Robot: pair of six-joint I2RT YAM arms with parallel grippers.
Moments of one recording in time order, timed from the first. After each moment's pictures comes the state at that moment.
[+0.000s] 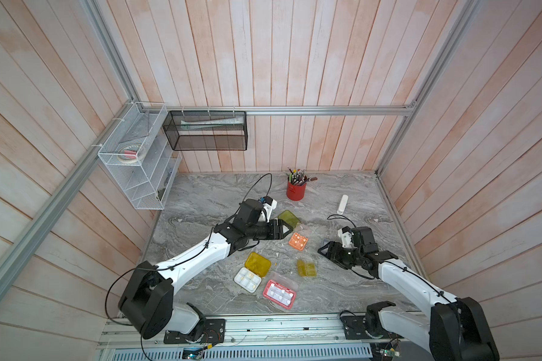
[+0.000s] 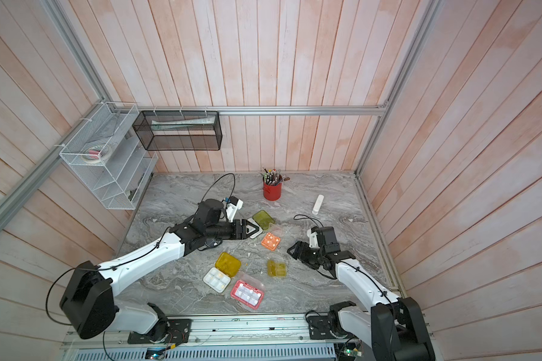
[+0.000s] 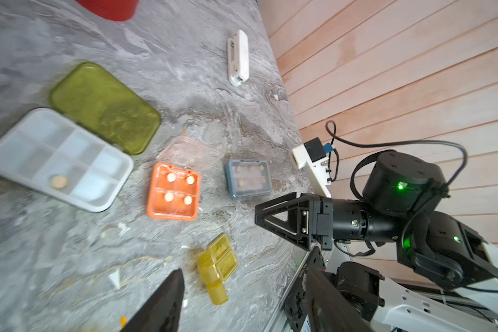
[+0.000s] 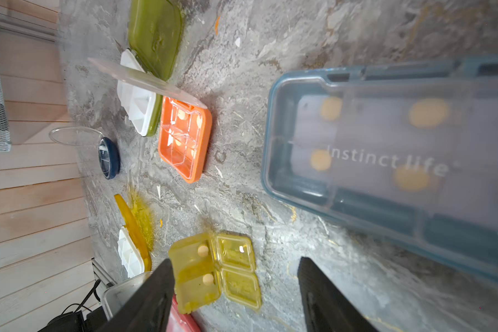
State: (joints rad) left arm -0.64 1.39 0.98 -0.19 0.46 -0.64; right arm 0.25 1.13 0.47 -0.30 -0.48 0.68
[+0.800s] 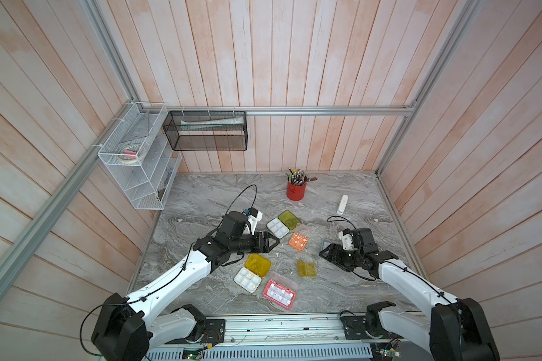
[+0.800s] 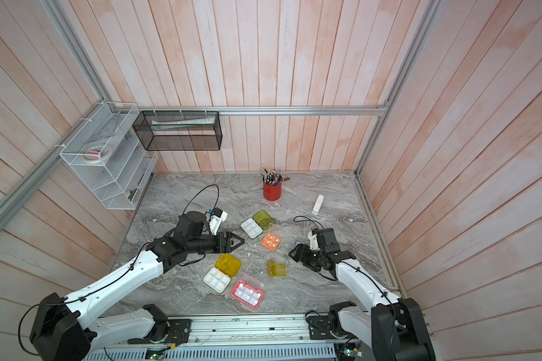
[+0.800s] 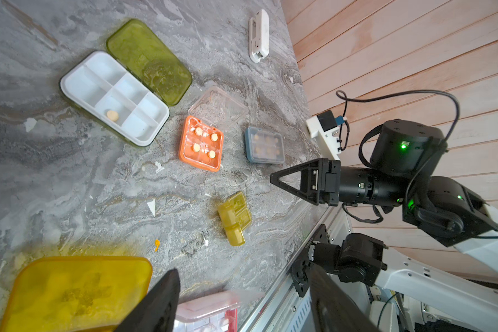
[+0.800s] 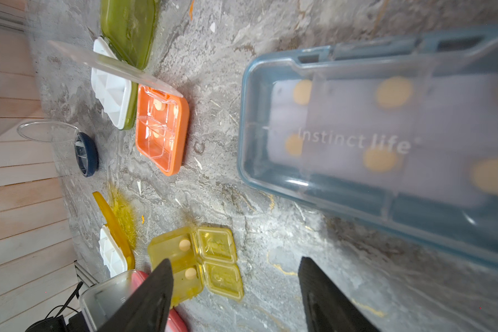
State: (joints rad) left arm -0.62 1.17 0.81 -0.30 0.46 -0.64; right arm 0.25 1.12 0.47 -0.36 -0.44 0.65
